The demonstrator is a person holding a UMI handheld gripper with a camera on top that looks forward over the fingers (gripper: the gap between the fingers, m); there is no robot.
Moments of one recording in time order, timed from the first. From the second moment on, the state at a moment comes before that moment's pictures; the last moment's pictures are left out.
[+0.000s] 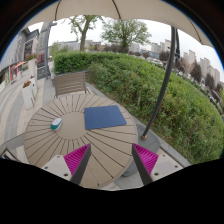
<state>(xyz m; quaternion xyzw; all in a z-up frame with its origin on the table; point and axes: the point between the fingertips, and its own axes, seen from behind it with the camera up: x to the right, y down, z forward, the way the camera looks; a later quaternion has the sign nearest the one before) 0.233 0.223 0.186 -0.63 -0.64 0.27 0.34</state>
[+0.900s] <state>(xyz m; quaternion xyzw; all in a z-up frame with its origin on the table) 0.218 -0.090 0.130 -0.58 -0.69 0.31 0.30</state>
